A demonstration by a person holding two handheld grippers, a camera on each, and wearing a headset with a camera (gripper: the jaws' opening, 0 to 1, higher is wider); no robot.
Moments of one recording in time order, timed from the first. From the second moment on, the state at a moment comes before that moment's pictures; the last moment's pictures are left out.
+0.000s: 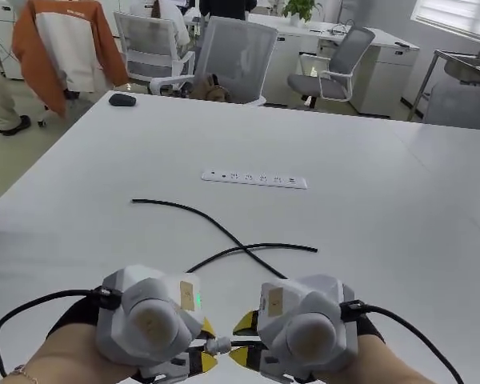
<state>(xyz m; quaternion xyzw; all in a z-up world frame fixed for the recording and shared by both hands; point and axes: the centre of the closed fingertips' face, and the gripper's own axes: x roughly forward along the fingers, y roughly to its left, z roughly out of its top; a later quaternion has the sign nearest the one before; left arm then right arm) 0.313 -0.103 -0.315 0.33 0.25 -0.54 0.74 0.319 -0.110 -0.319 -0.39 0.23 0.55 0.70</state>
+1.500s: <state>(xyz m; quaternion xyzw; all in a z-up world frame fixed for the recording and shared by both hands) 0.322 -0.094 -0.317 0.32 0.26 -0.52 0.75 0.337 -0.166 -0.354 -0.41 0.36 0.46 0.71</state>
